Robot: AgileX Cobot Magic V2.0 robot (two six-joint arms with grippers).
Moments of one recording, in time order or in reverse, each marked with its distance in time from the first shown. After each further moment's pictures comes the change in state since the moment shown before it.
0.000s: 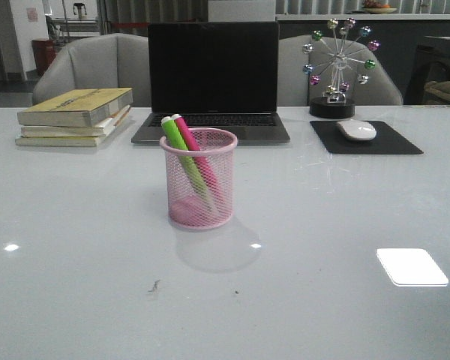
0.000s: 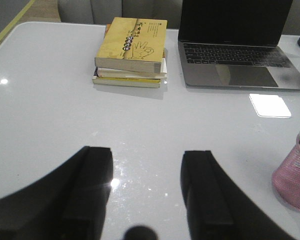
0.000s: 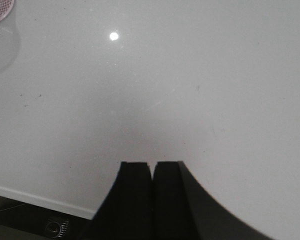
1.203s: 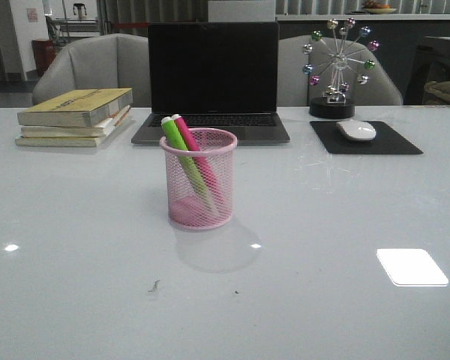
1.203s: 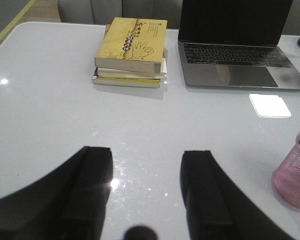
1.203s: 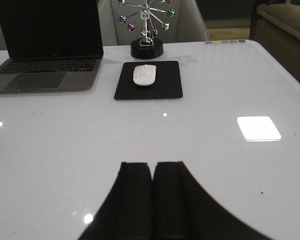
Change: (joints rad) left arm 0.000 0.000 0.000 0.000 0.000 0.000; right arm 0.000 -0.618 0.454 -0.163 -0.528 0.349
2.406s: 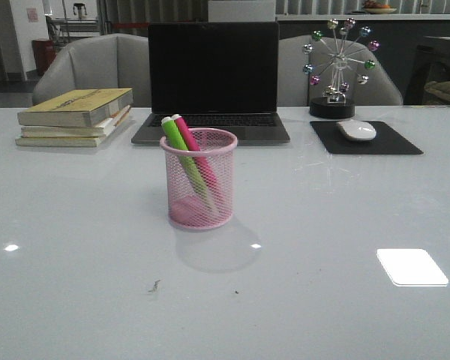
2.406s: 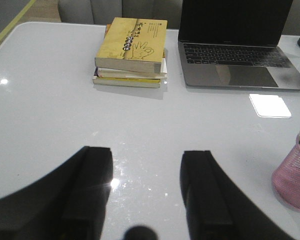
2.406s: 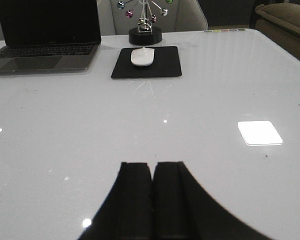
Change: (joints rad) left arm 0.000 0.000 0.000 0.000 0.000 0.000; right arm 0.000 -0.266 0.256 -0.005 -0.020 0.008
